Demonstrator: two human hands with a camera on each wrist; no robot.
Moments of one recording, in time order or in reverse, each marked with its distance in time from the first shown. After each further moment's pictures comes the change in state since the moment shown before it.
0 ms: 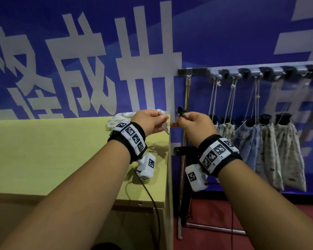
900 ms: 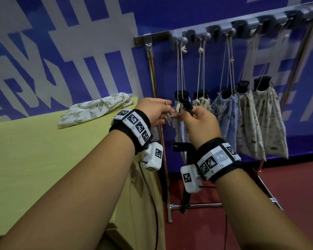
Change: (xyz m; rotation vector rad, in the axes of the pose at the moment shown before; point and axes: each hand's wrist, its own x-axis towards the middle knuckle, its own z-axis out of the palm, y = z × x) left_hand 0.064 -0.038 0.139 0.016 -0.126 -0.151; right_hand 0.010 0.130 -0.062 0.039 0.326 0.091
